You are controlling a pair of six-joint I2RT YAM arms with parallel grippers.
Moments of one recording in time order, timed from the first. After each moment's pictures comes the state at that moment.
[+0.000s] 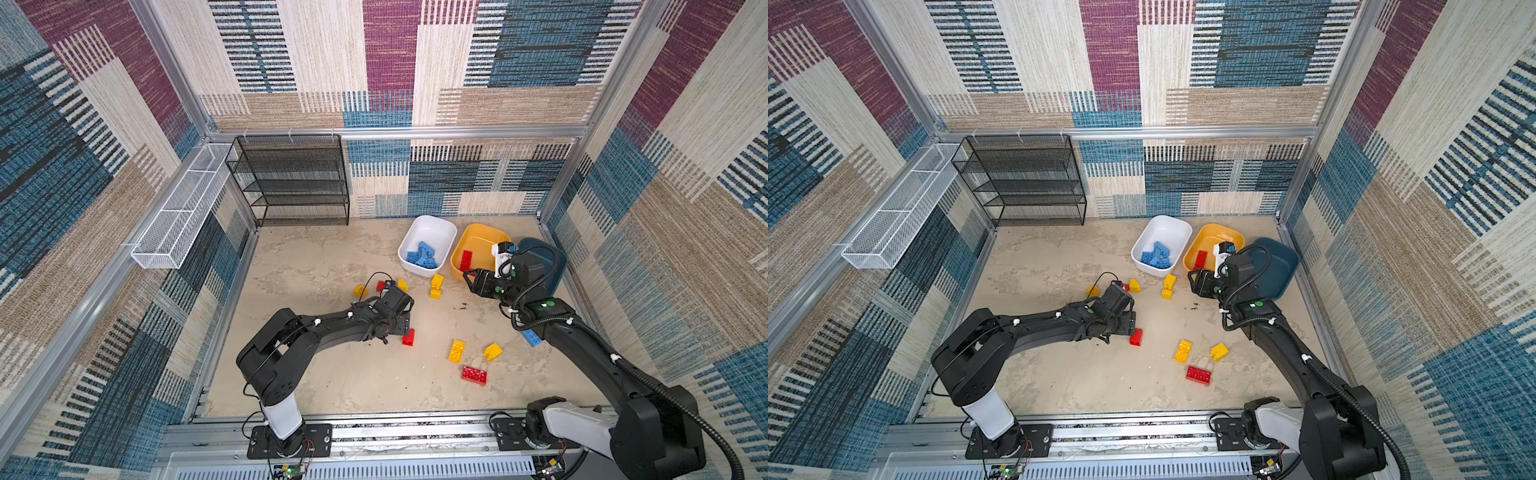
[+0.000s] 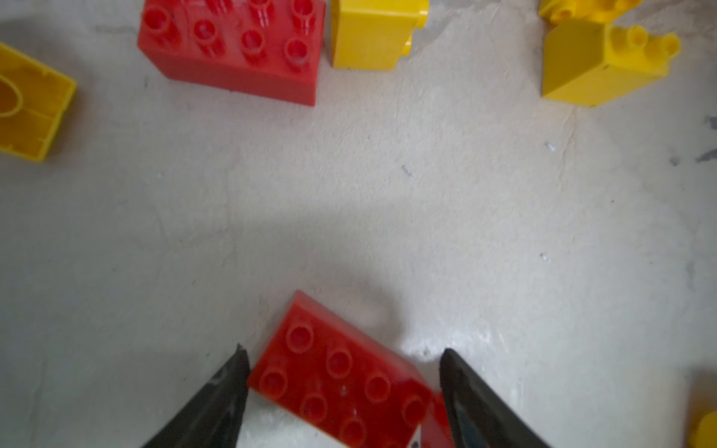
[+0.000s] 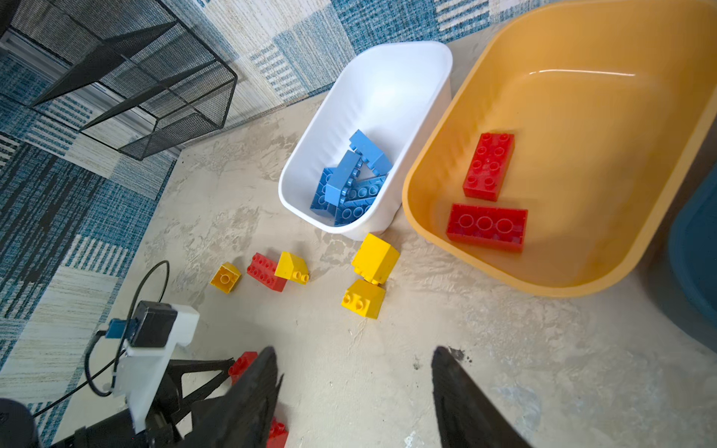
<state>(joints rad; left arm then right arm) -0.80 1.77 1.01 -0.29 -0.19 -0.58 0.22 1.17 0.77 -0.15 -0.24 0.44</state>
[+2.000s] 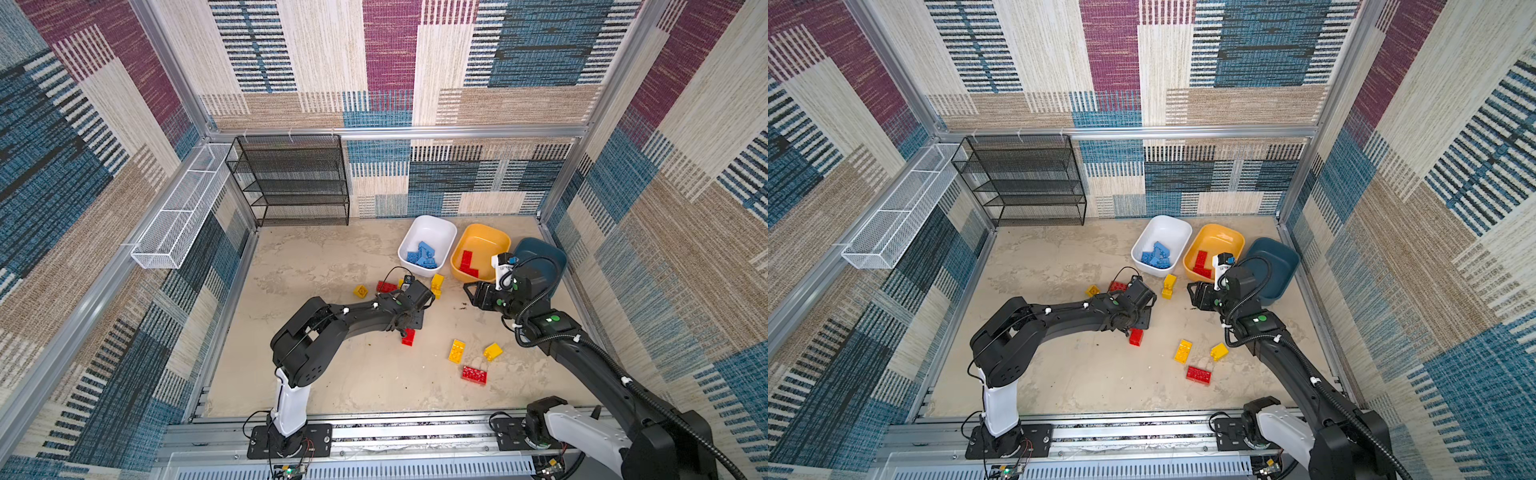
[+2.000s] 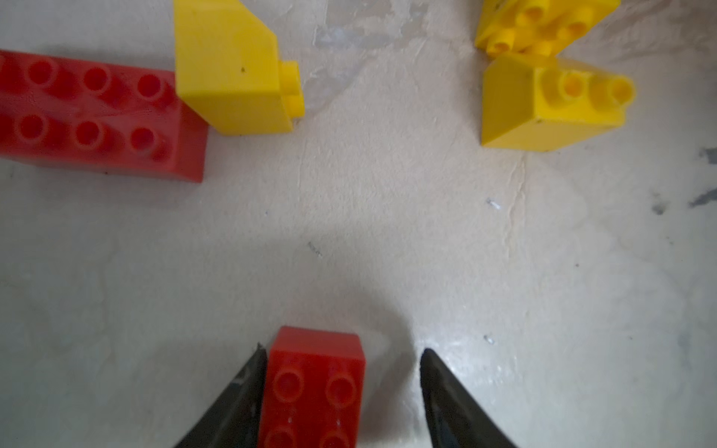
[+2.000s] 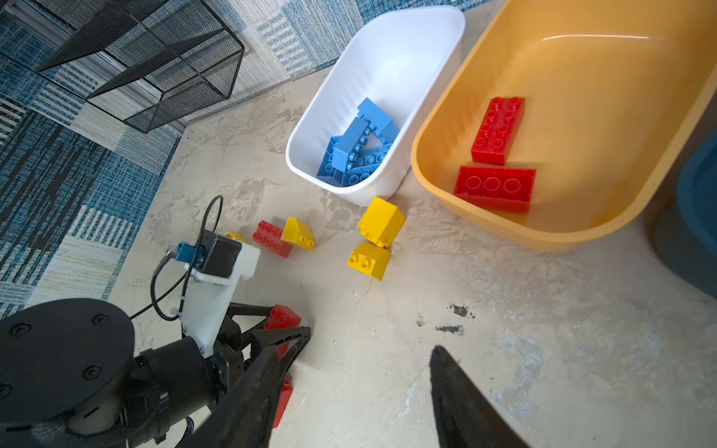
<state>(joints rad) -0.86 1.96 1.23 -0.35 -0.24 -0.59 0.26 1.04 0.69 -0.21 -0.23 0.43</state>
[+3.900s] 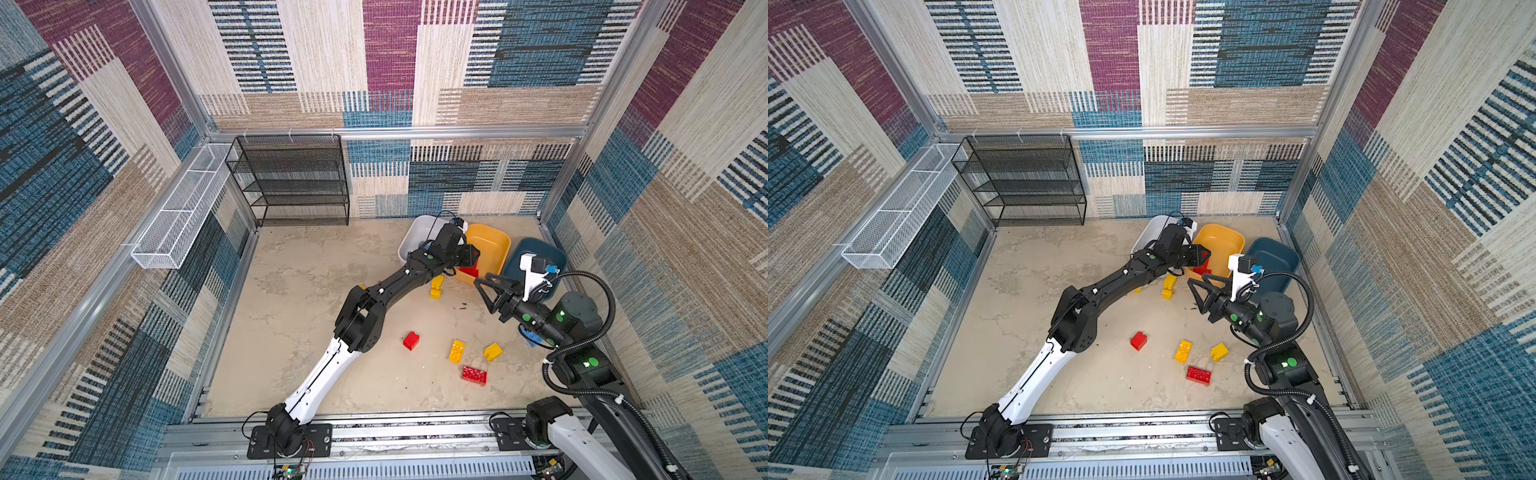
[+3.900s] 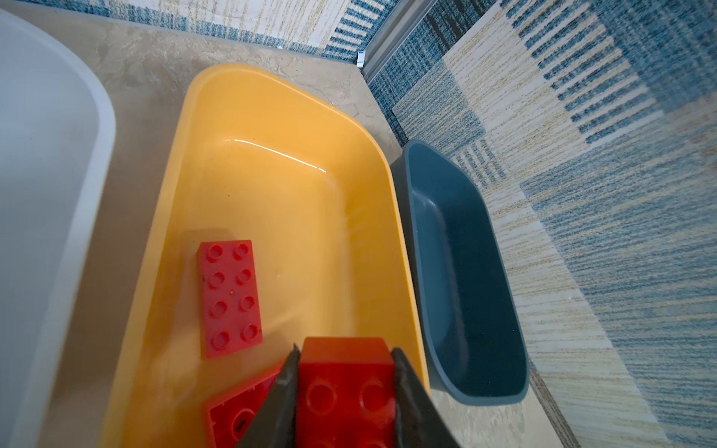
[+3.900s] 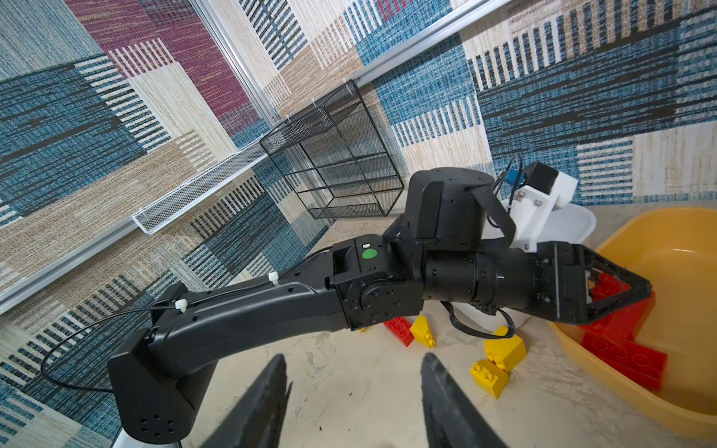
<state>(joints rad) -0.78 2.67 2.47 -0.26 0.22 -0.61 0.27 0.63 0.63 -0.03 -0.45 0.47</state>
